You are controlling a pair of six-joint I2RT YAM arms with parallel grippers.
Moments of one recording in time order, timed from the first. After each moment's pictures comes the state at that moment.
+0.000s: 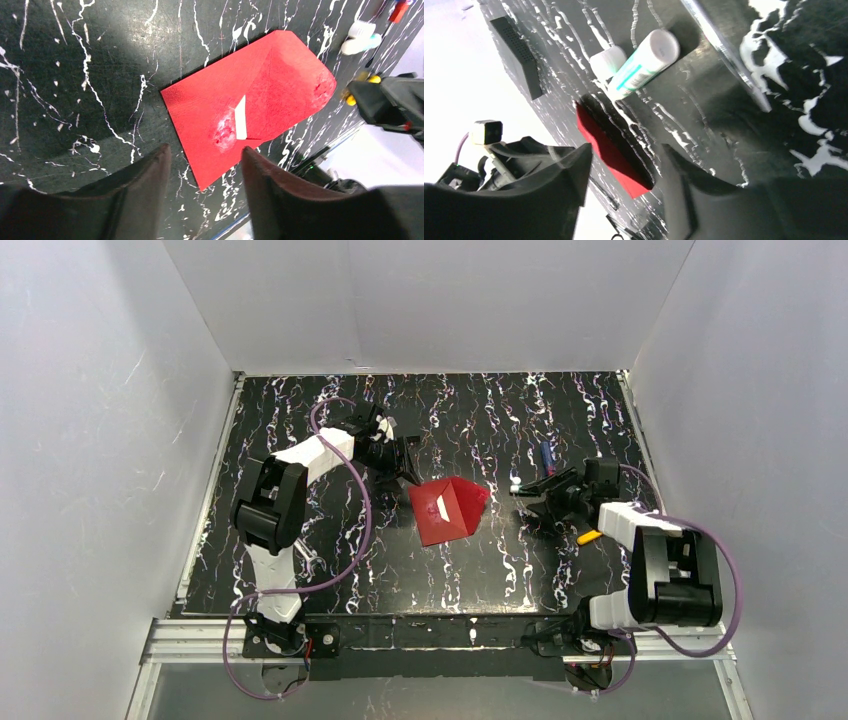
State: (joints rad) left arm -0.39 1.94 1.35 -0.56 0.49 -0.58; right arm -0.03 1.42 0.53 0.03 -0.47 1.13
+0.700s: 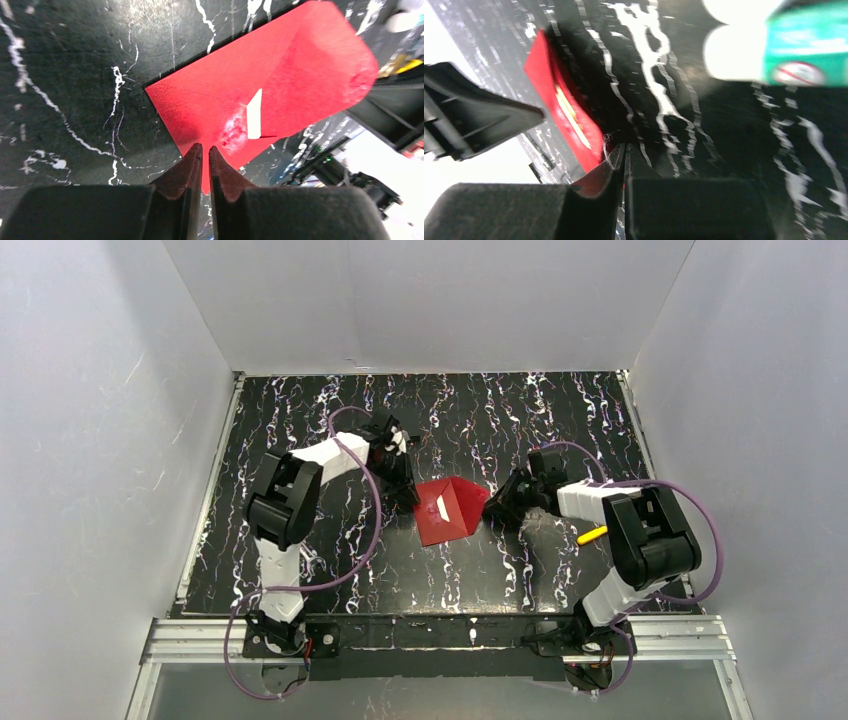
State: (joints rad) left arm -0.44 1.99 1.35 -0.58 0.49 -0.57; right arm 0.30 1.62 0.69 -0.01 -0.44 0.92
